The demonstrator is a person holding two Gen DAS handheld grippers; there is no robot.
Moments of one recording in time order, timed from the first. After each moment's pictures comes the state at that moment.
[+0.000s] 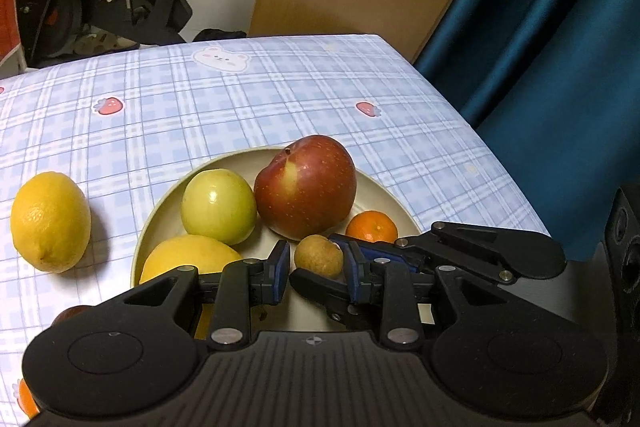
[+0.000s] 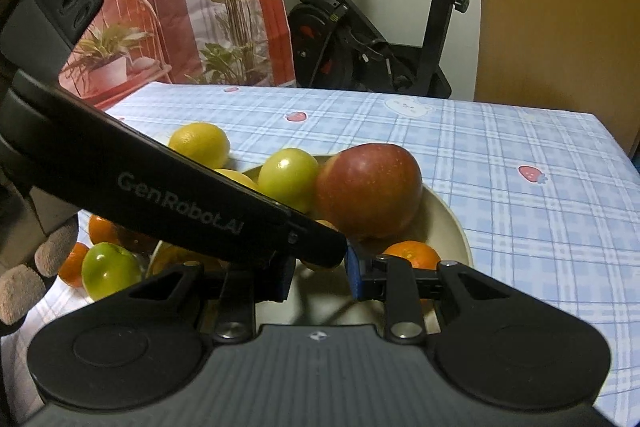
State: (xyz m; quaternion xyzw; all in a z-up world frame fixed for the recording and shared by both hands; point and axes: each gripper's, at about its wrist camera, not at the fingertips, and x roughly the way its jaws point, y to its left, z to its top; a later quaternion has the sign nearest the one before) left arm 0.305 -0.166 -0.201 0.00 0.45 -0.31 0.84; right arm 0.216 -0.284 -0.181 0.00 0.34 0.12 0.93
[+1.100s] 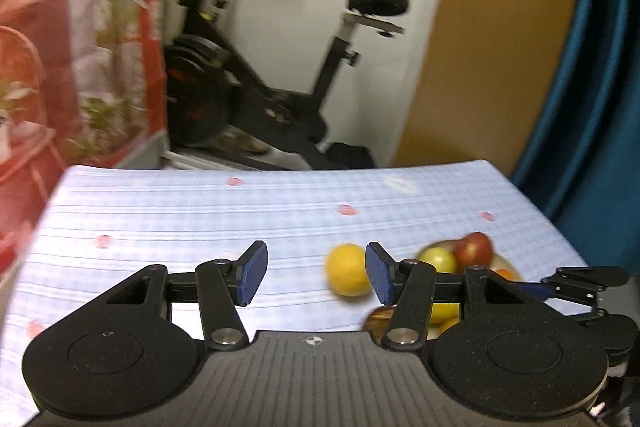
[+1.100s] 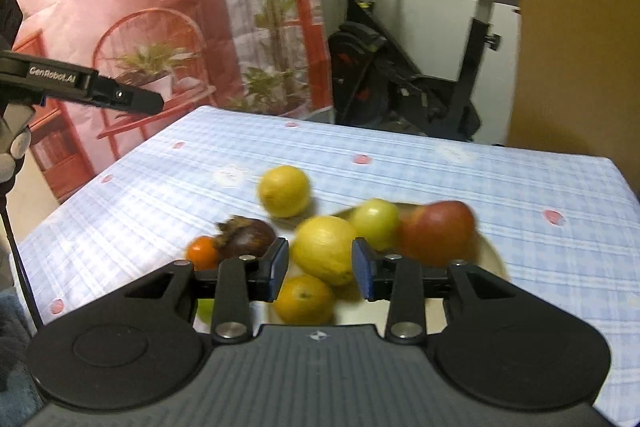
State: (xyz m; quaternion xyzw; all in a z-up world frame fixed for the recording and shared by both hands) left arm 0.245 0.016 -0.090 0.00 0.31 -0.15 0.94; right arm 0.181 -0.231 -0.125 -0.01 0.31 0.18 0.93
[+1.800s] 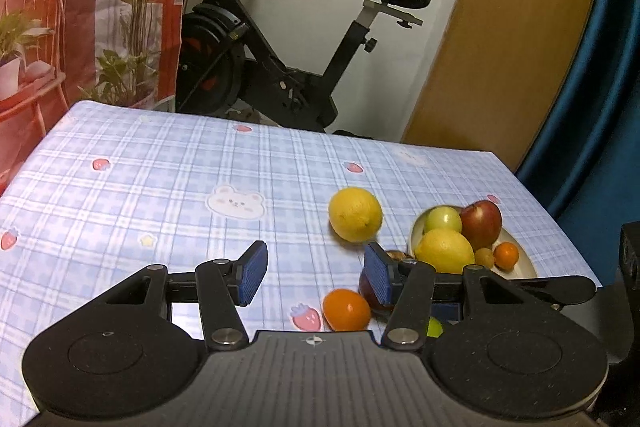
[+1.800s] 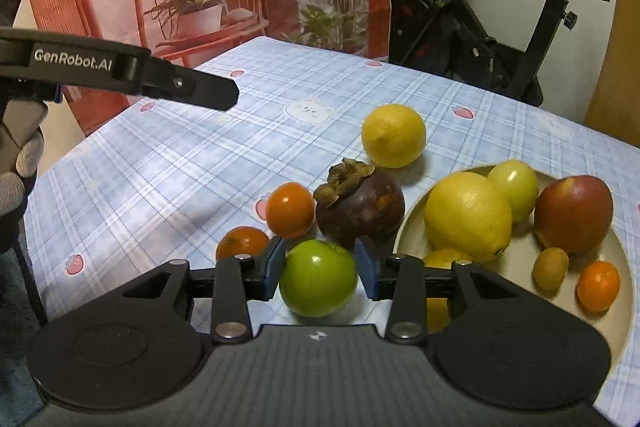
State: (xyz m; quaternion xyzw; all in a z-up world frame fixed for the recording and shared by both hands) left arm 0.219 0.031 -0.144 -0.05 0.32 -0.15 0.93; right arm 0.187 -0.149 -0.171 -0.06 0.37 0.22 0.90
